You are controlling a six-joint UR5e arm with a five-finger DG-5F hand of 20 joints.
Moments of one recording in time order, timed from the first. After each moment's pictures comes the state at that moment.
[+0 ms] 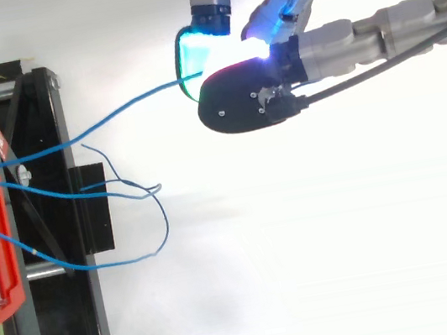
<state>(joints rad) 0.10 -2.10 -1.18 -3.24 -1.12 -0.22</state>
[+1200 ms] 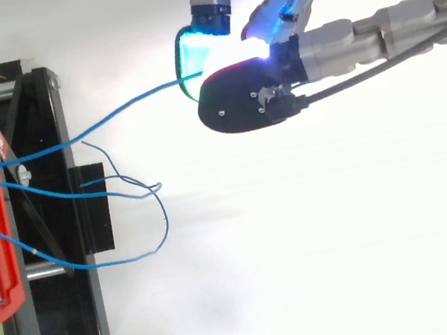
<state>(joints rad) 0.10 -2.10 -1.18 -3.24 -1.12 -0.22</state>
